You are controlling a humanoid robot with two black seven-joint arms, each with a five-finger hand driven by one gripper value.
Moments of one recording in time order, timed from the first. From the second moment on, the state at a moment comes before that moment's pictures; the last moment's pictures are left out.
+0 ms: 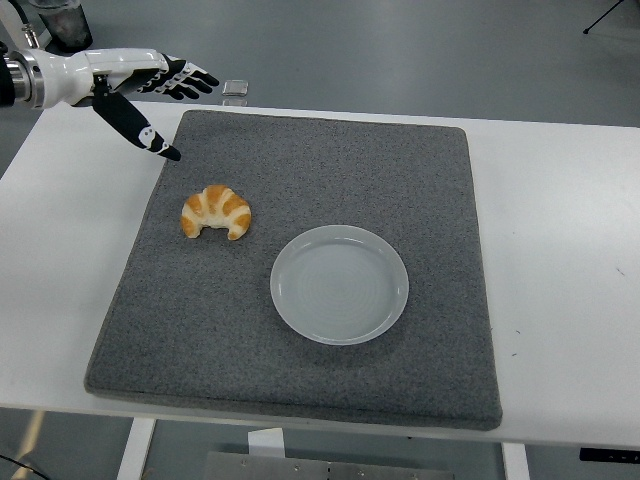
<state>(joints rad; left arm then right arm) -1.52 0.96 0.27 -1.27 0.69 -0.27 -0.22 0.02 0.00 -0.10 0.14 0.06 0.03 -0.02</state>
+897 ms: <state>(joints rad) -1.35 0.82 0.30 -1.22 0.89 -0.08 -0.21 0.02 0.00 -0.10 0.14 0.06 0.03 -0.02</state>
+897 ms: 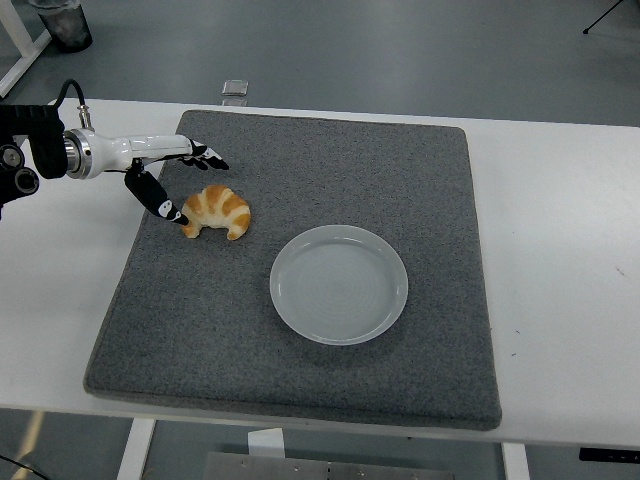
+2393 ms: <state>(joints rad) -1.29 0.68 0.35 -1.10 0.92 -0.04 -0.21 0.02 0.00 -0.10 0.14 0.06 0.03 -0.02</state>
